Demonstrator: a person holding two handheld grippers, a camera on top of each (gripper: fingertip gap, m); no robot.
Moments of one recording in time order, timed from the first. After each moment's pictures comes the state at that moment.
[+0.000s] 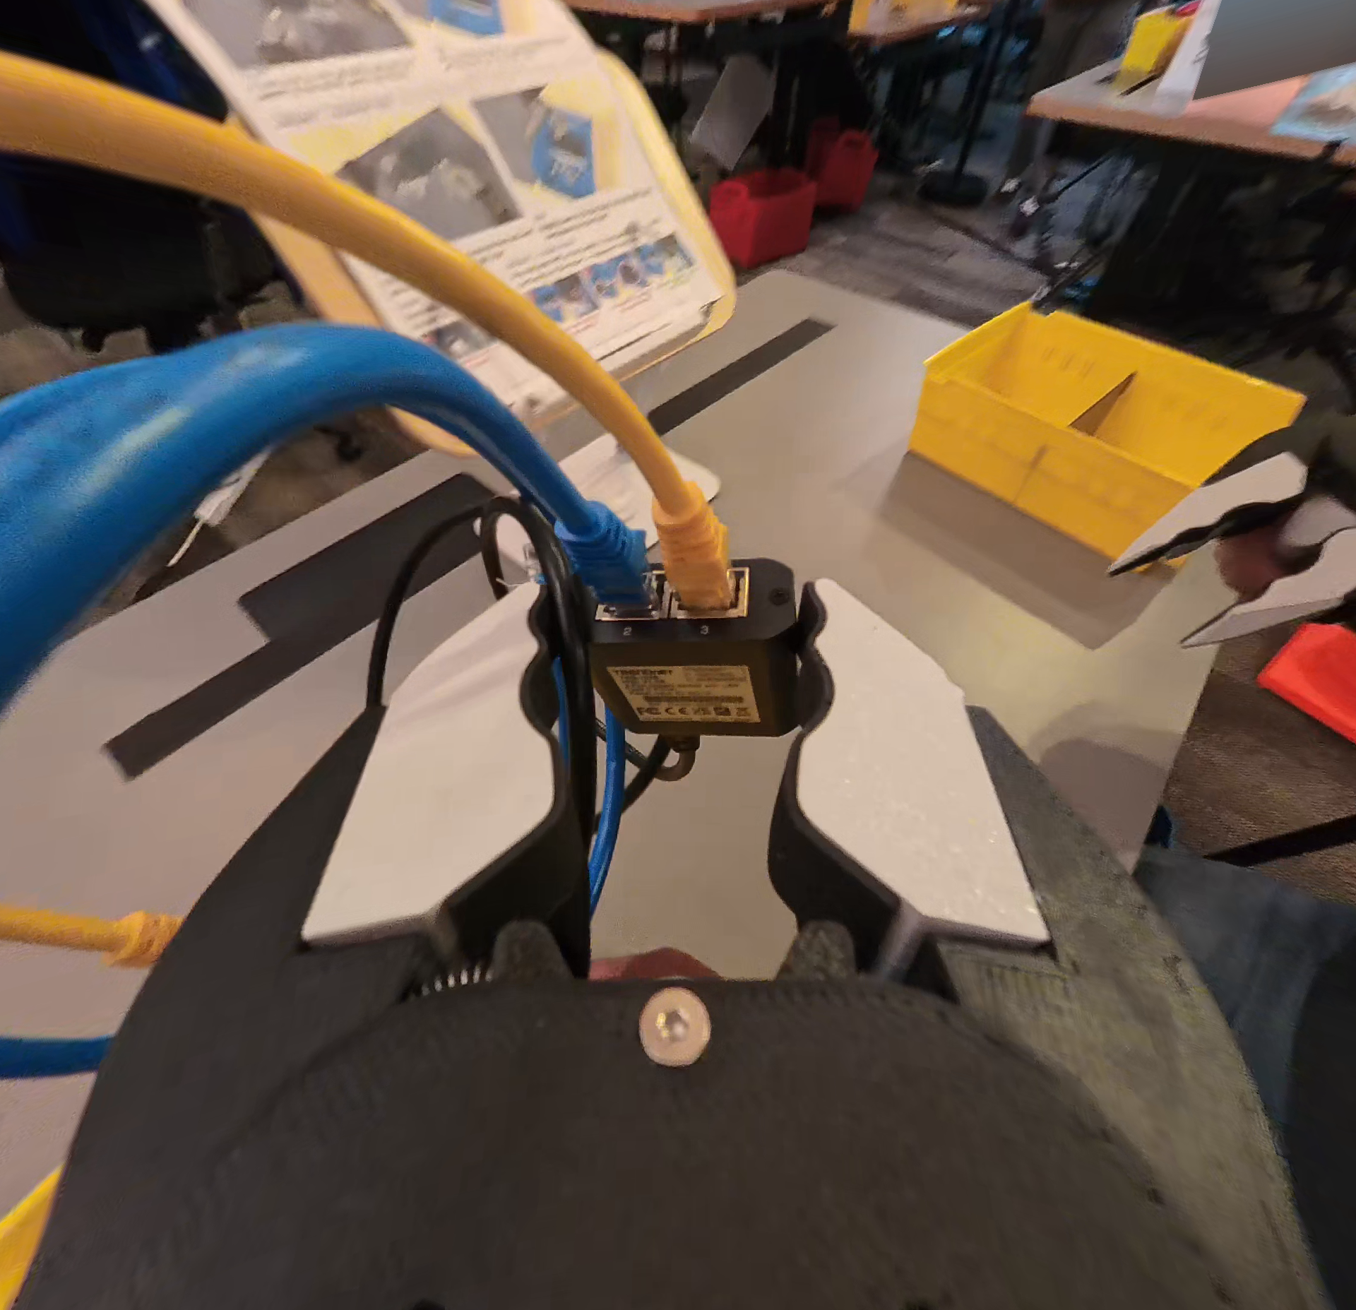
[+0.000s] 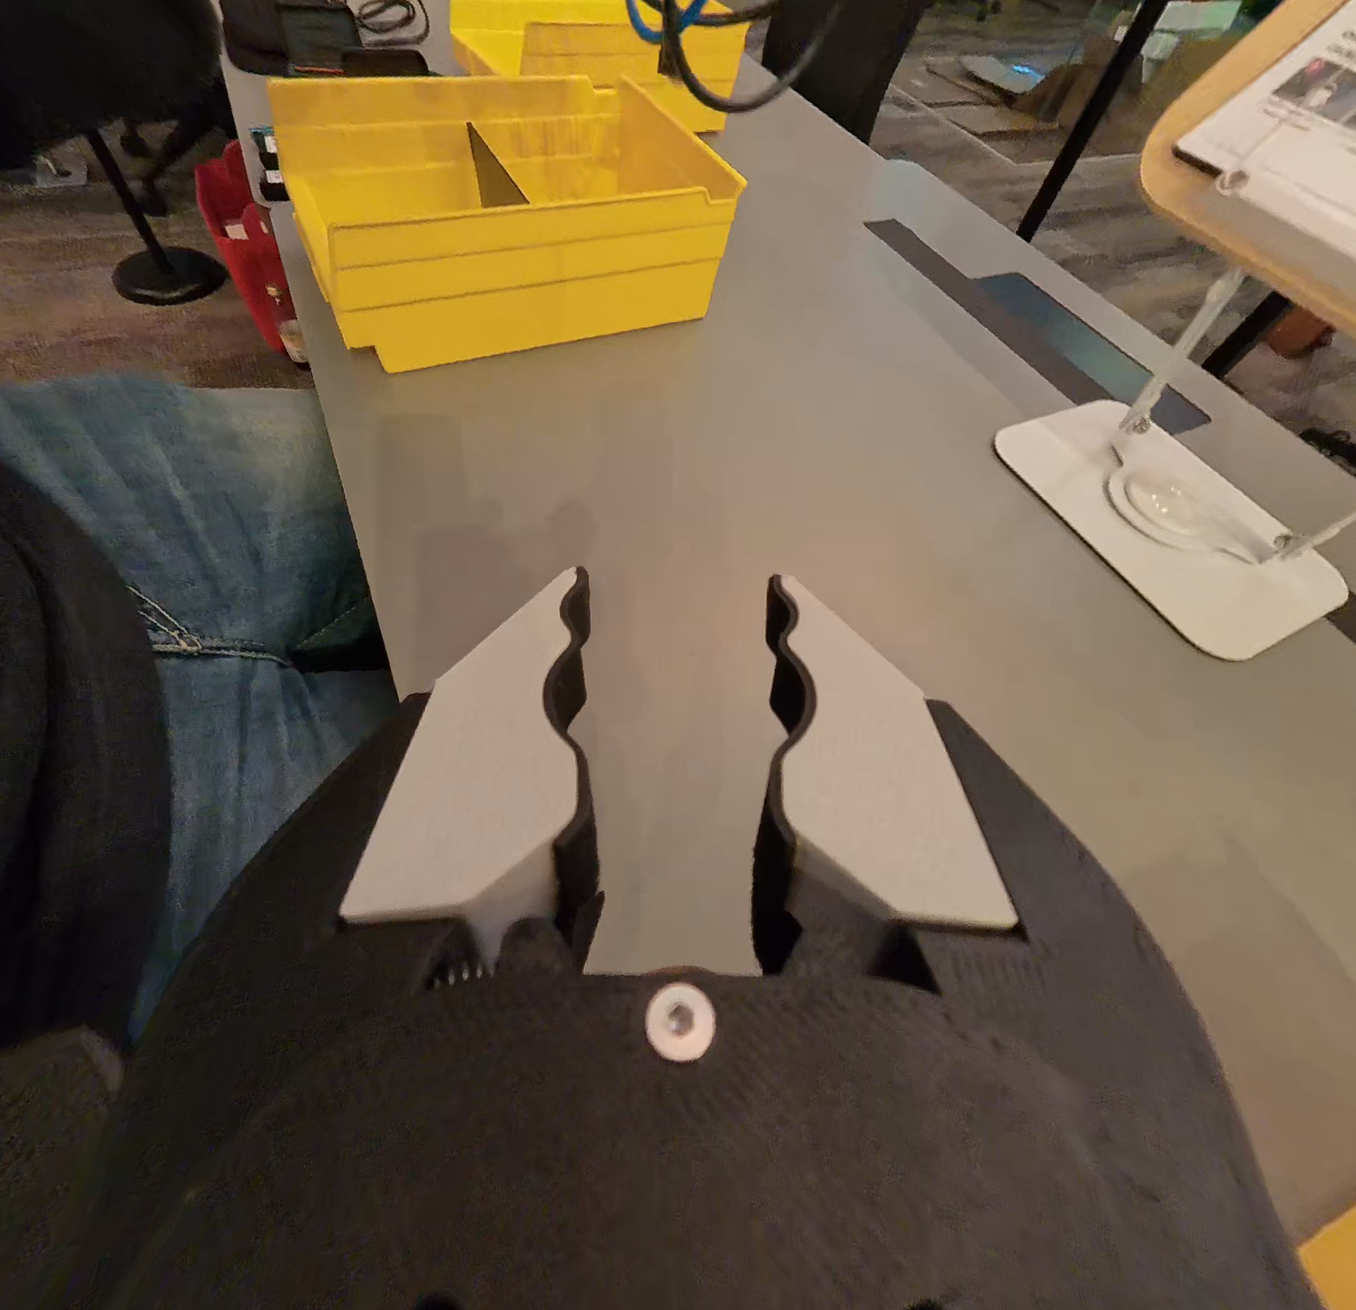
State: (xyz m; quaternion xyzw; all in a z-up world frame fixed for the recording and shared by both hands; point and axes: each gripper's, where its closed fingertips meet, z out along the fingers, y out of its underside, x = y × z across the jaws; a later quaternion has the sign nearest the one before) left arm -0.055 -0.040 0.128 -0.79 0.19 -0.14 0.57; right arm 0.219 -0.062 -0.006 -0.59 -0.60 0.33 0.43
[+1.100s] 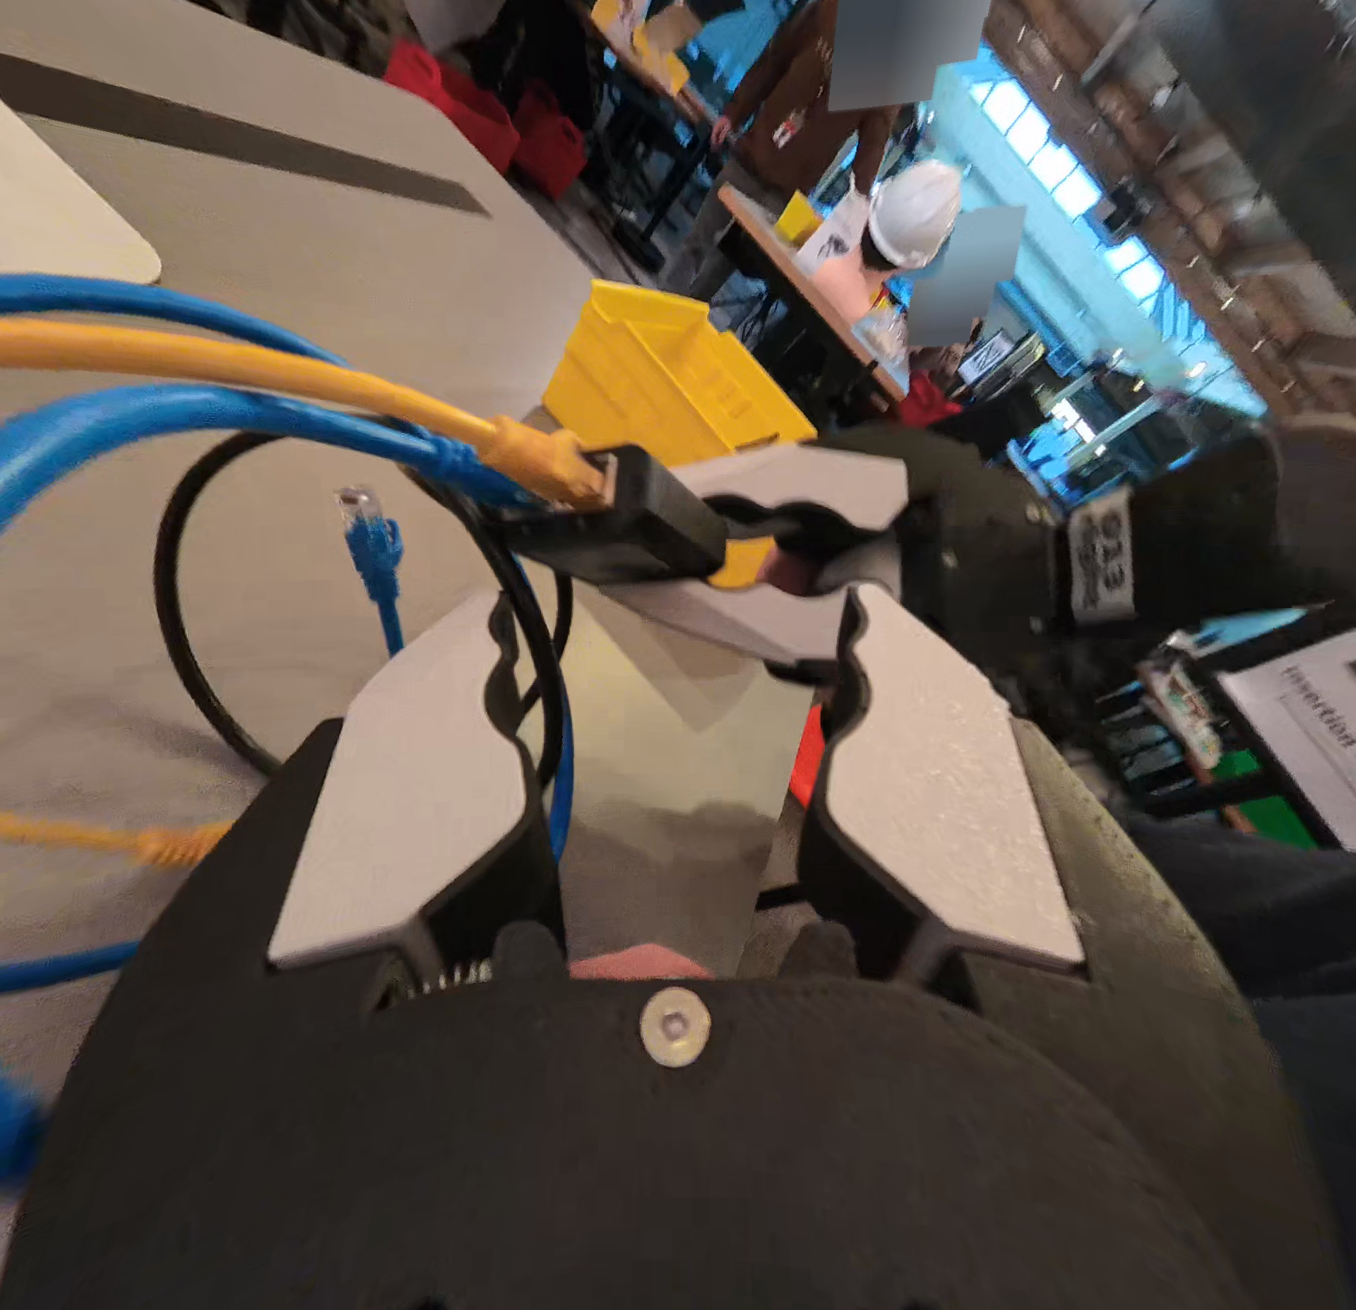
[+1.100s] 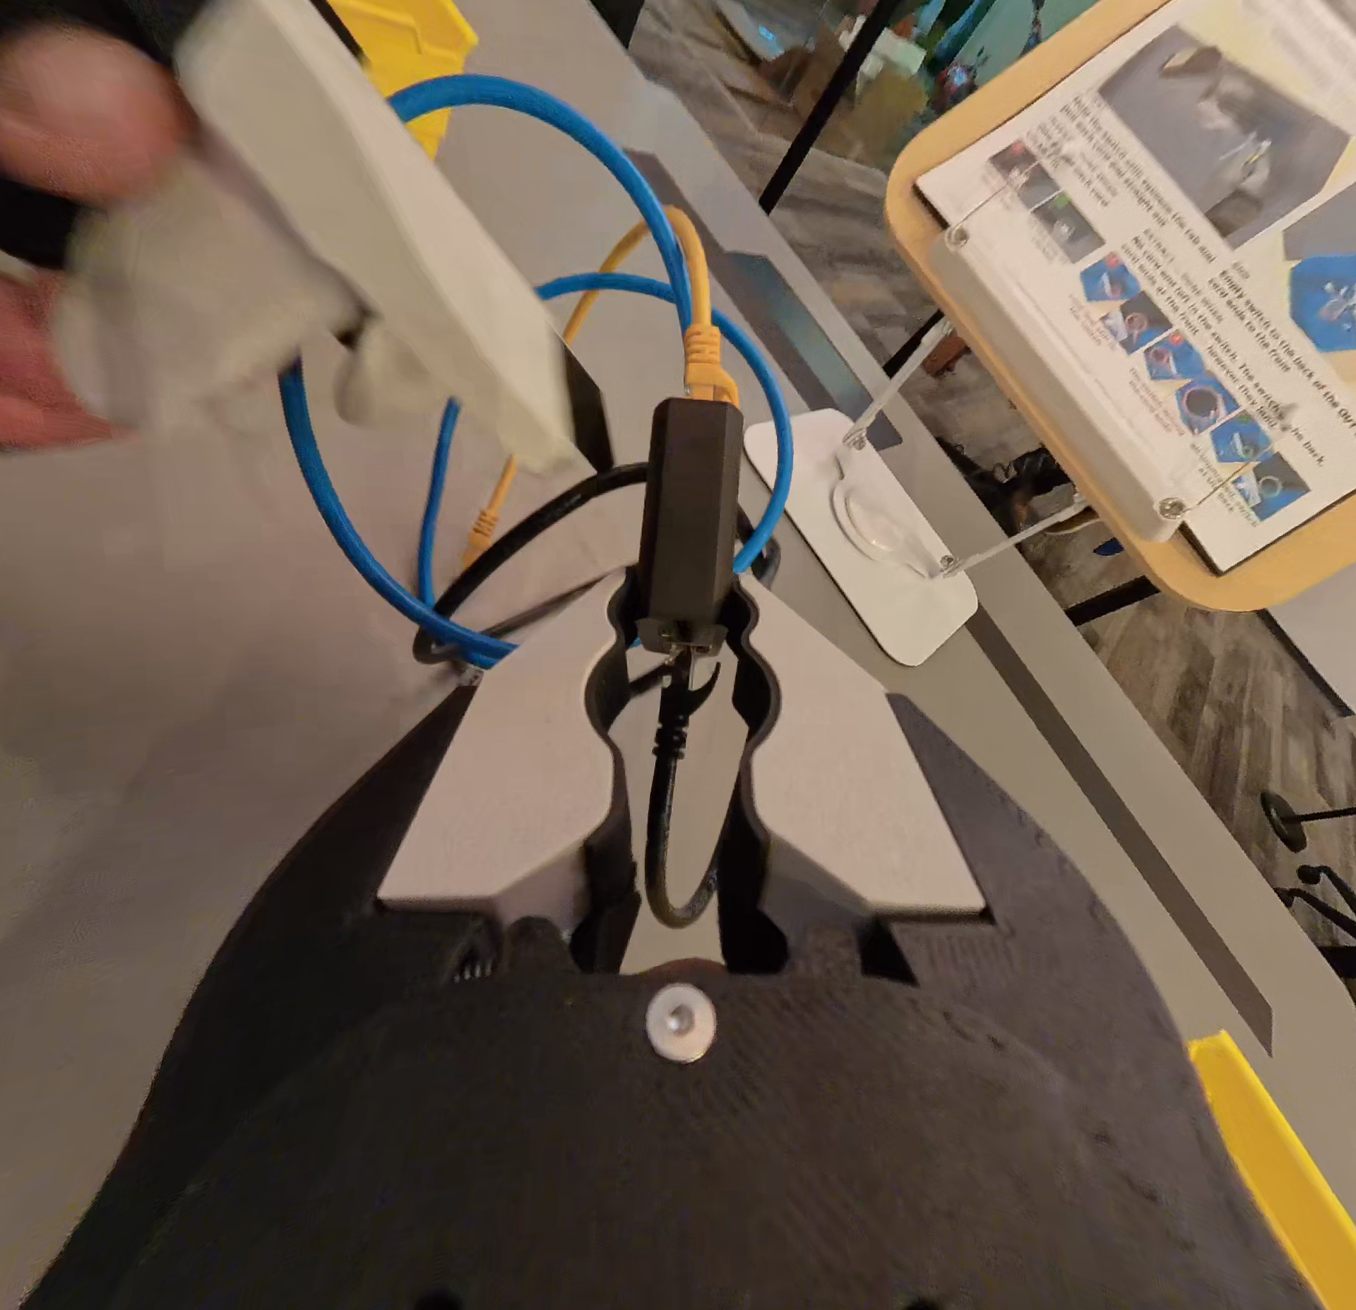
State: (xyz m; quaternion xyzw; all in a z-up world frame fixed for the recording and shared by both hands) left arm 0.177 -0.009 0.003 -0.77 0.07 -0.45 0.45; right arm 0.178 0.023 -0.018 -0.58 -0.60 0.13 0.53
